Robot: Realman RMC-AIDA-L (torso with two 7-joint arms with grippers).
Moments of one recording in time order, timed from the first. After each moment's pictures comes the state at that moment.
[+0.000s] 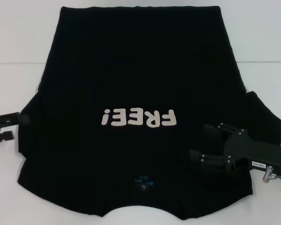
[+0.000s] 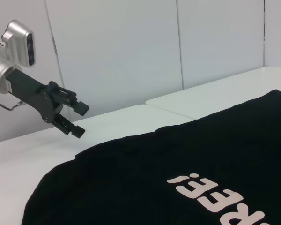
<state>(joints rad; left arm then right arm) -0.50 -1.87 0.43 0.58 2.26 1.39 -2.34 0.54 2.09 -0.57 -0.41 -2.00 -1.40 1.03</state>
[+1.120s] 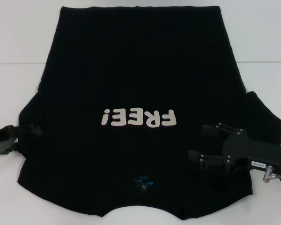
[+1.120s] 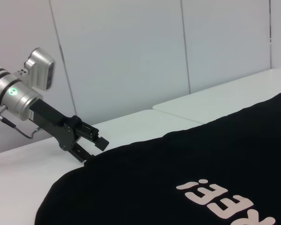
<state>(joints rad) -0.54 -1.89 0.50 0.47 2.31 1.21 -2.35 0.54 2.09 -0.57 -0.42 -2.00 -1.43 1.05</state>
